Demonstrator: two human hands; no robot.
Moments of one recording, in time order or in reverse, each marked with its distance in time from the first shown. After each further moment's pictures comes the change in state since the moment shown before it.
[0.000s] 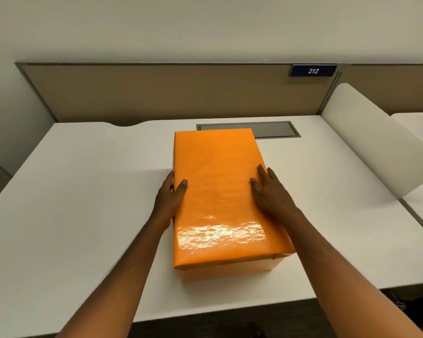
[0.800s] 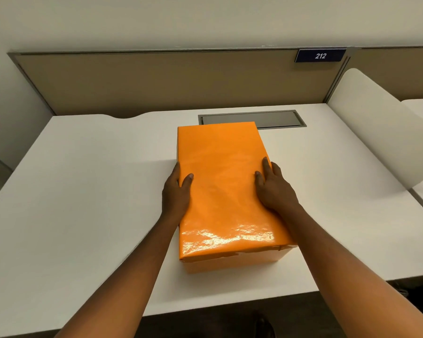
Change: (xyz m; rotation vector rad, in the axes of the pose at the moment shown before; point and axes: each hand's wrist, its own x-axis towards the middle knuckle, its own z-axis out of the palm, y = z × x) left_hand 0.008 -0.012 0.016 0.057 0.112 0.100; right_hand 0.010 0.008 0.021 -0.023 0.029 0.030
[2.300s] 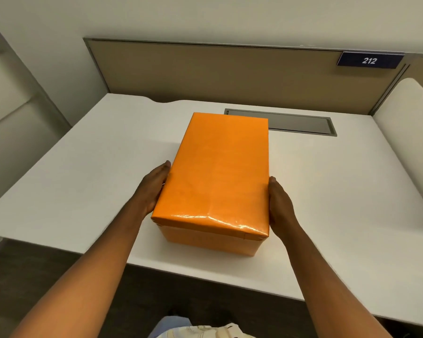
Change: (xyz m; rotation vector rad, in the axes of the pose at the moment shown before) left_hand -0.070 0.007 -0.028 -0.340 0.055 -0.392; right_hand -0.042 0.037 -0.022 1.067 -0.328 0.154
